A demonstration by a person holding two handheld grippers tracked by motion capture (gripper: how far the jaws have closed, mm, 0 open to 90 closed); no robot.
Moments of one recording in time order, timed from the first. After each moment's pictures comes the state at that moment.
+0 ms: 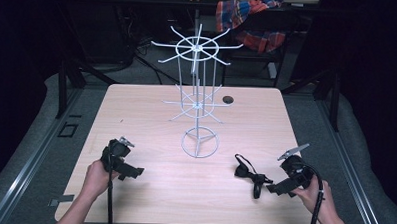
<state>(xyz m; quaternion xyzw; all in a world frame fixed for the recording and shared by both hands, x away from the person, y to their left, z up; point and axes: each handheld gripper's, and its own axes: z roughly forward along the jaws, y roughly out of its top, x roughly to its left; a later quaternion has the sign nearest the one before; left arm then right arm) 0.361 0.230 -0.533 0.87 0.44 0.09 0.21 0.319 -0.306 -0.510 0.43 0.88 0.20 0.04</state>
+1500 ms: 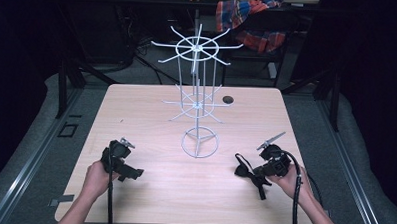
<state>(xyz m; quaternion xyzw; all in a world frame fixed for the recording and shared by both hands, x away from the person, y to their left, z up) 0.360 0.229 -0.534 0.87 0.44 0.09 0.20 0.355 -0.258 -0.513 0.42 0.88 0.22 -0.01</state>
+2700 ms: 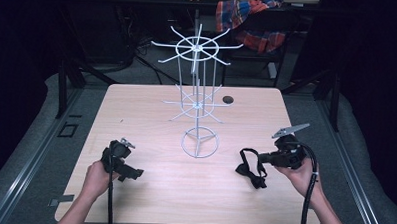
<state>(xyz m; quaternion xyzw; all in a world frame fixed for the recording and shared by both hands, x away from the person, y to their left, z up) 0.360 0.229 -0.535 0.87 0.44 0.08 0.20 0.343 -0.277 -0.456 0.41 0.85 0.32 0.05</state>
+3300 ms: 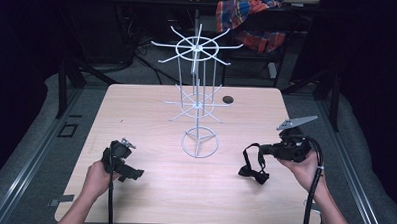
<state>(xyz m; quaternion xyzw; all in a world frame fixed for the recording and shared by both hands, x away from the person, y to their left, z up) 0.360 0.227 -0.536 0.87 0.44 0.09 0.20 0.345 -0.279 -0.427 0.39 0.84 0.36 0.07</state>
